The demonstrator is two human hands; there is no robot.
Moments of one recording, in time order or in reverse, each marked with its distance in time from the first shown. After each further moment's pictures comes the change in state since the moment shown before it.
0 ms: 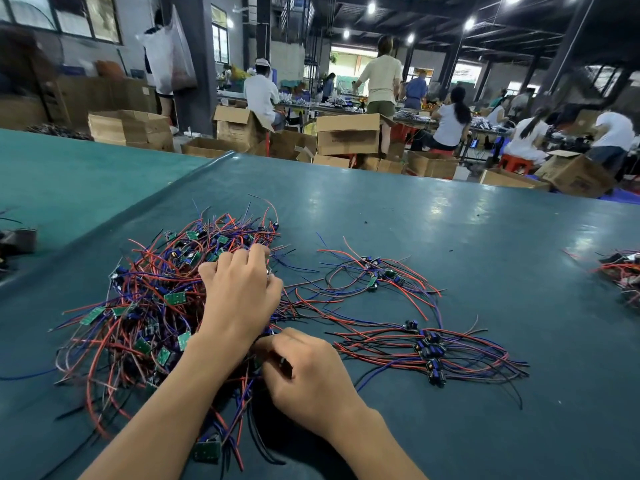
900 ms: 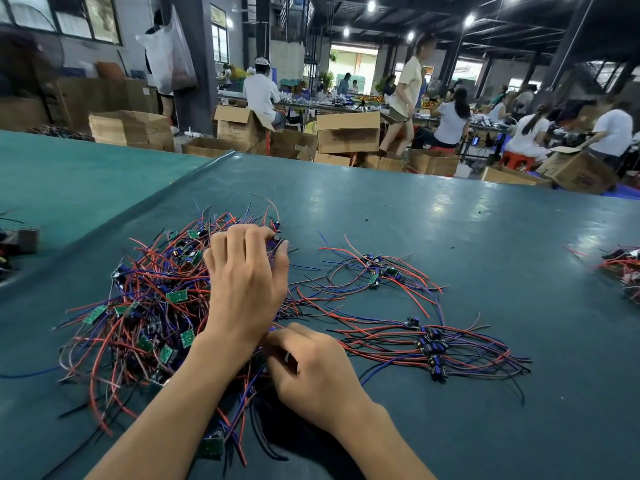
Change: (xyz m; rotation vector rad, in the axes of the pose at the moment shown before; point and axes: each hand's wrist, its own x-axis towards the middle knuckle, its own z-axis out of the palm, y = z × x) left_hand 0.000 0.009 -0.008 -0.217 0.435 0.183; right_hand -0.001 0.005 0.001 -0.033 0.044 -0.021
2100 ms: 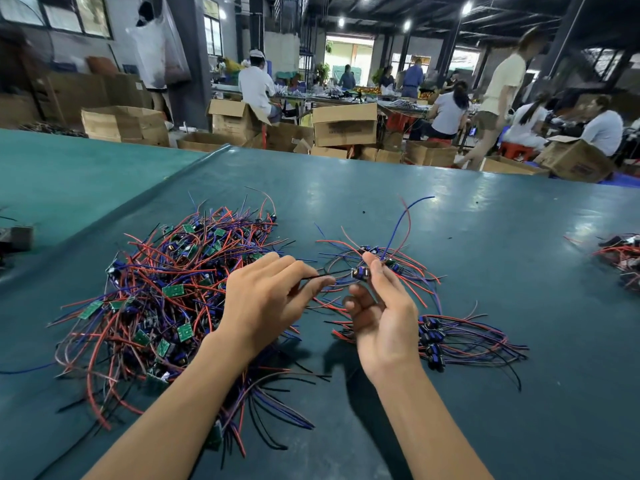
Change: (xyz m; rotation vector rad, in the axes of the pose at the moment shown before) left_hand -0.018 0.009 0.006 -0.210 -0.105 0.301; right_hand 0.021 0.020 -0.057 1.364 0.698 0.641
